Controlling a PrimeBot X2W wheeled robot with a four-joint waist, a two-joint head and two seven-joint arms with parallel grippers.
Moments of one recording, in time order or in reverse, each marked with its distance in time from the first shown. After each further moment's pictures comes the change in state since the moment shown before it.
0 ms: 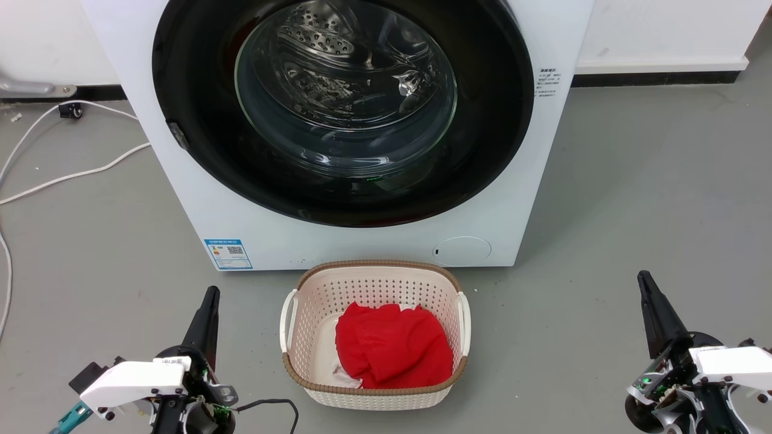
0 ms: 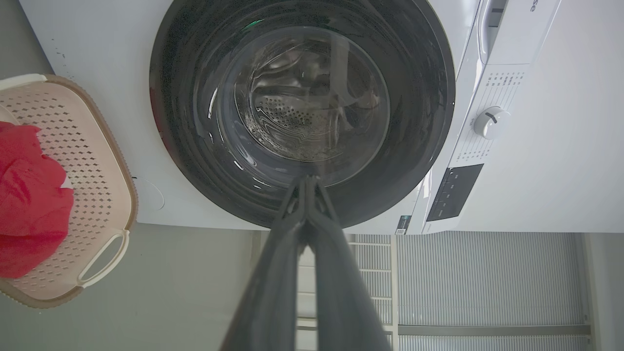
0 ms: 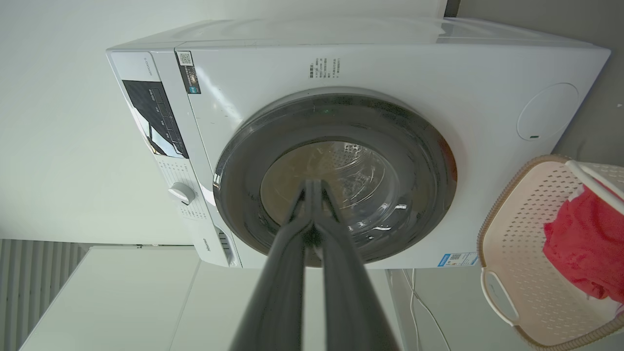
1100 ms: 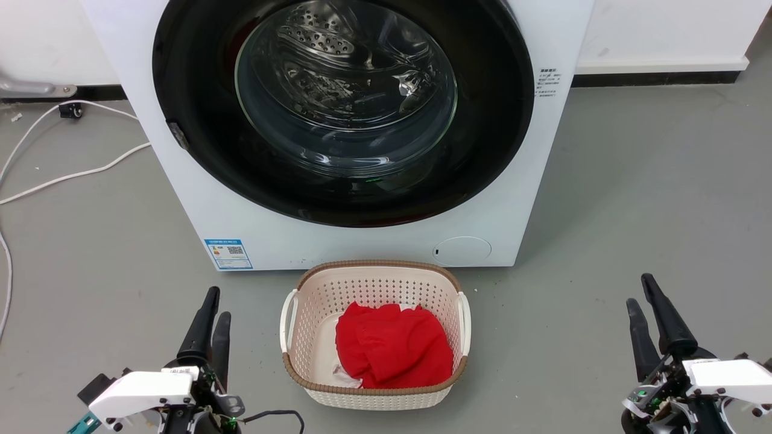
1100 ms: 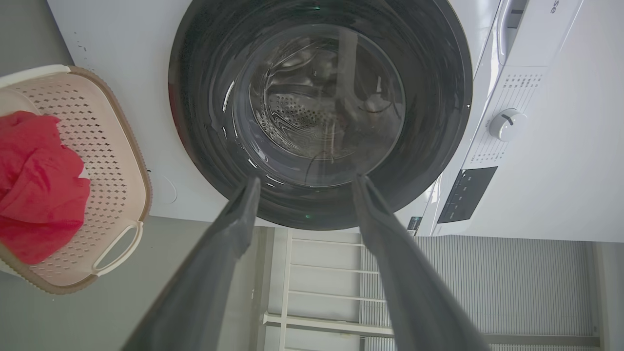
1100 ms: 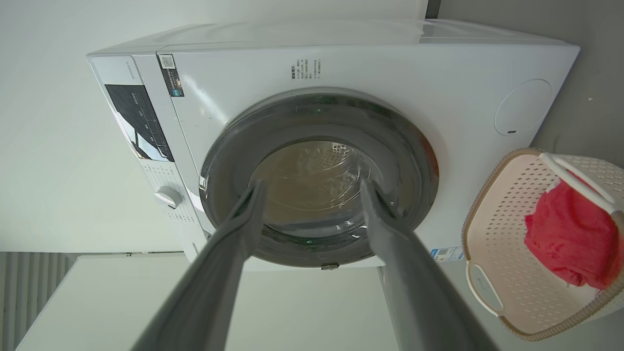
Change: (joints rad) left arm 0.021 -0.010 -0.008 0.016 0.002 0.001 -0.011; right arm 0.030 0.005 0.009 0.012 -0.002 0.000 -0.016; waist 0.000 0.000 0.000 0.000
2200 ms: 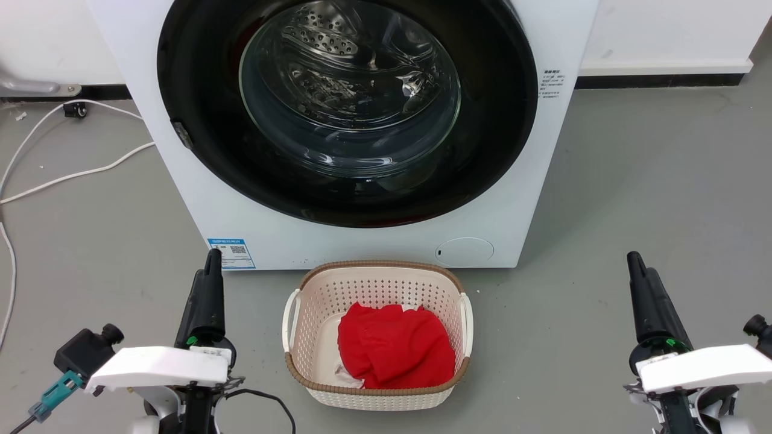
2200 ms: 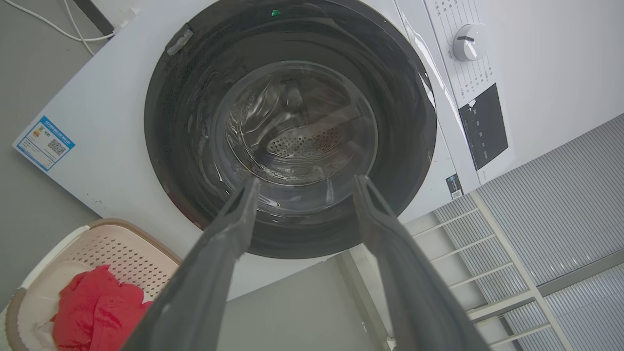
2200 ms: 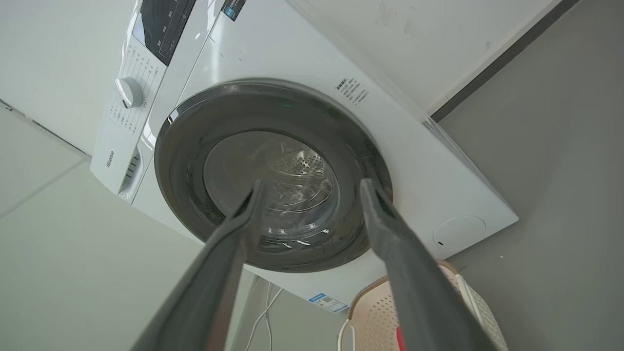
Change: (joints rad) left arm -0.002 0.000 -0.043 -0.171 0.537 0.000 -0.148; right arm 0.033 0.002 0.060 -0.184 -0.672 0.000 -0.145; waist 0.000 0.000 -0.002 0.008
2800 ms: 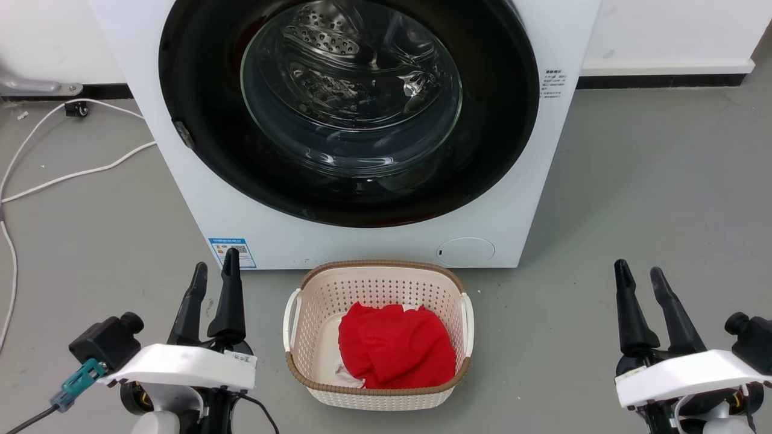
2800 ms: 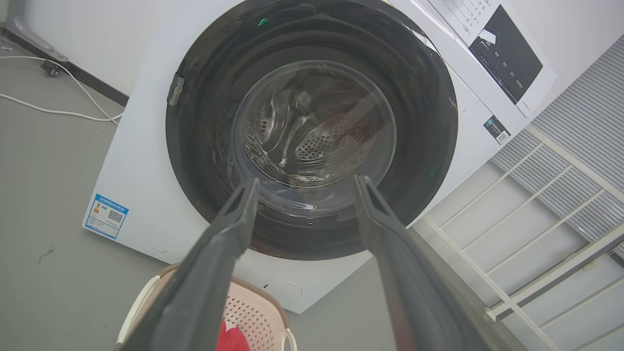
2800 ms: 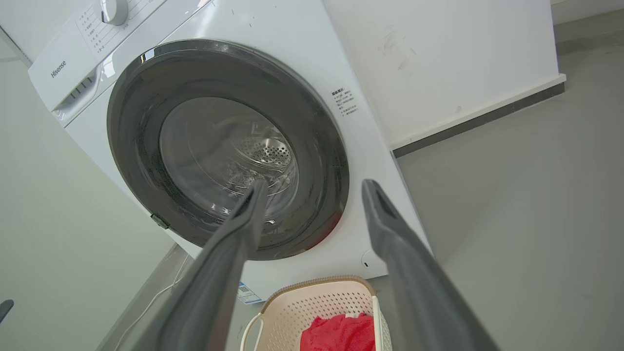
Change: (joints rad) left arm 0.000 0.004 -0.027 -0.005 0.364 0.000 -0.054; right arm 0.019 0.000 0.008 -0.014 -0.402 0.000 -0.052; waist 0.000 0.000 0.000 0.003
